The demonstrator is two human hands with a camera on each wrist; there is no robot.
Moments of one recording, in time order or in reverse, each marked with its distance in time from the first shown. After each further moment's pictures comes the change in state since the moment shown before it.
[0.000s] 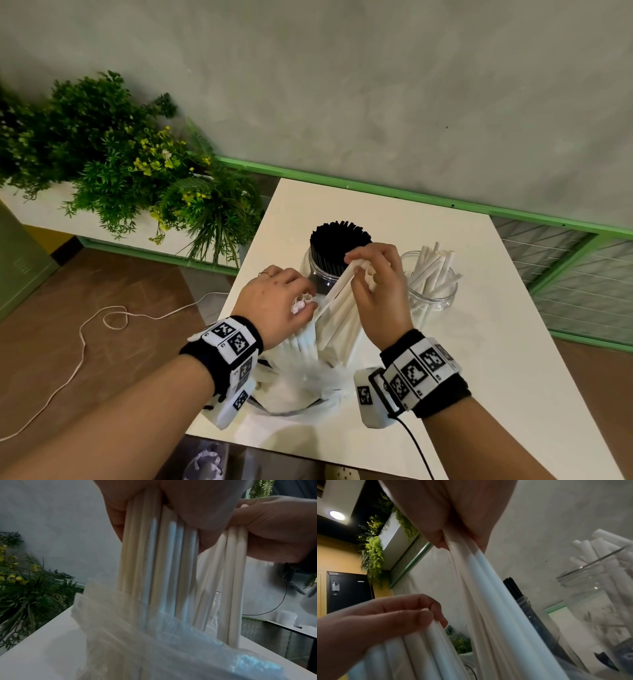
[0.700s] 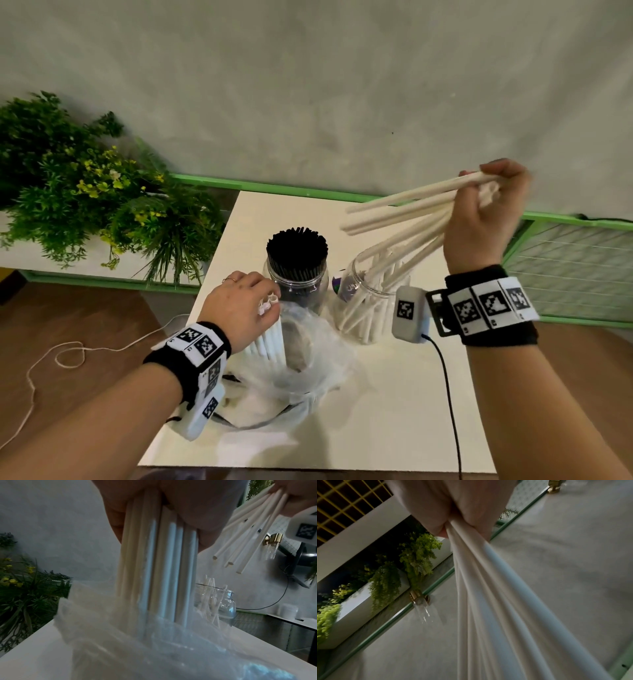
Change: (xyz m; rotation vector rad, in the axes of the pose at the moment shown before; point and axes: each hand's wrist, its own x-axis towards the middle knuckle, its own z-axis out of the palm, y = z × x) left_hand 0.014 0.007 0.002 -0.004 -0.049 0.025; right_hand 0.076 -0.018 -0.145 0.002 0.729 -0.108
